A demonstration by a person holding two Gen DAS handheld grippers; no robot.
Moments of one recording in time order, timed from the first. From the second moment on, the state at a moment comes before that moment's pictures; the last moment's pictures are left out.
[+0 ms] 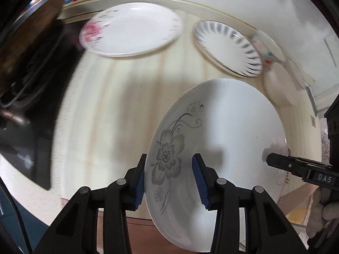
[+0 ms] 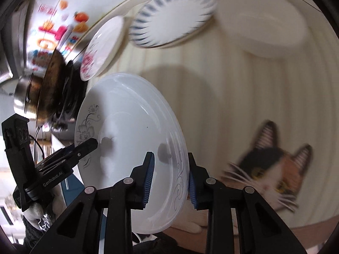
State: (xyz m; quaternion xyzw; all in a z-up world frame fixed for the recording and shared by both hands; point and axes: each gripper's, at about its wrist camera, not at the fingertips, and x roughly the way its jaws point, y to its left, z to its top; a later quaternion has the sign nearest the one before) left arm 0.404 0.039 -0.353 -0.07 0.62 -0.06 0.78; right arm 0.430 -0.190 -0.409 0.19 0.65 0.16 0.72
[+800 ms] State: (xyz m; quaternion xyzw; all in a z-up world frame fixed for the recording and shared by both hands) left arm 0.425 -0.060 -0.400 0.01 0.65 -0.12 0.75; right arm 0.399 -0.295 -0.443 0.26 0.64 0.09 0.72
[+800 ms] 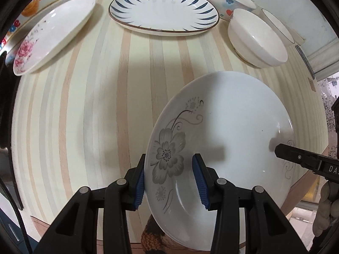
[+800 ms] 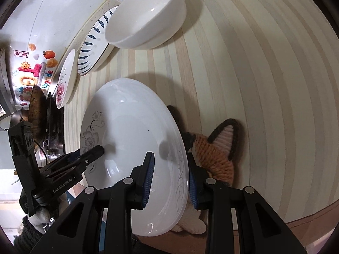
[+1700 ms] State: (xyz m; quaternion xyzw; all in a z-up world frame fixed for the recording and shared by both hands) left arm 0.449 0.068 -0.309 -0.06 0.55 -0.01 0.83; right arm 0.438 -0.234 -0.336 0.25 0.61 0.13 0.74
